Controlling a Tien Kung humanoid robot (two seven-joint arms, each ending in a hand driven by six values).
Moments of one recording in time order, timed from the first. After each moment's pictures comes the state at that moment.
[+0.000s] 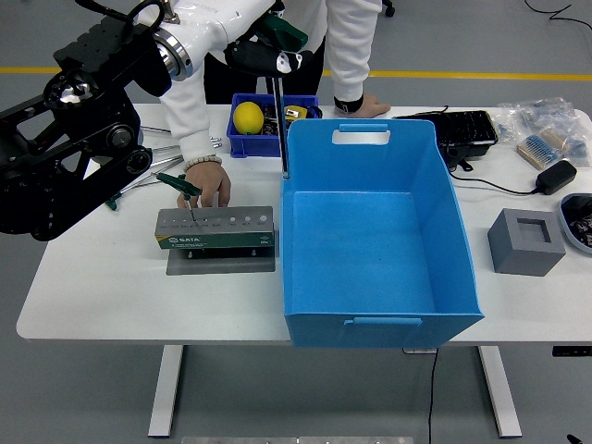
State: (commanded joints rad) left arm -1.09 0.39 -0.70 -1.39 1.90 -0.03 0.27; right arm 0.12 -0.21 1.03 0.18 -0.95 -0.10 -0.11
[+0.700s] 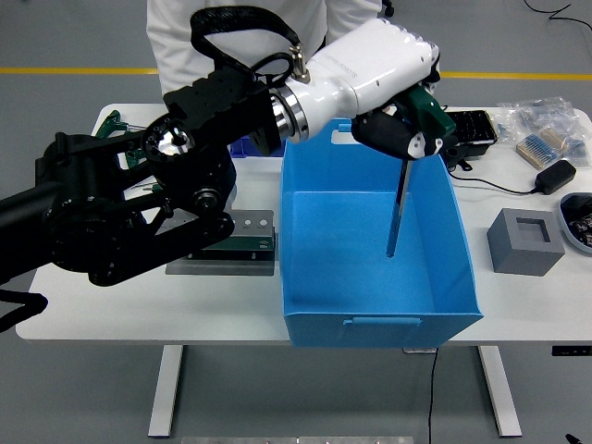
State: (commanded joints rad) left arm -1.11 0.19 -0.47 -1.52 1.84 0.01 0.25; right arm 0.13 -0.21 1.03 0.18 -0.96 -0.10 -0.11
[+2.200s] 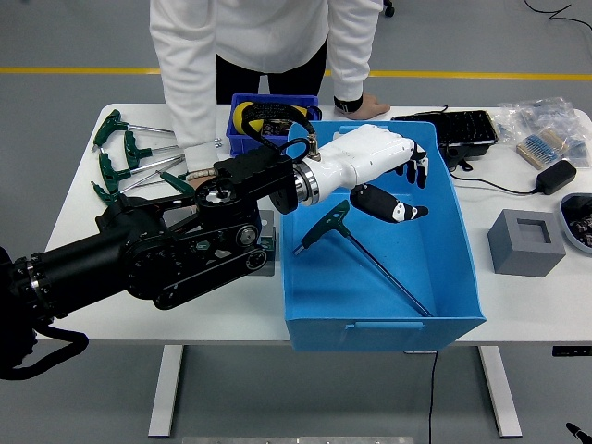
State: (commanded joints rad) left arm -1.01 0.07 -0.43 -1.20 1.76 0.08 0.07; right arm 0.15 -0.22 1.03 0.18 -0.99 -0.09 -0.12
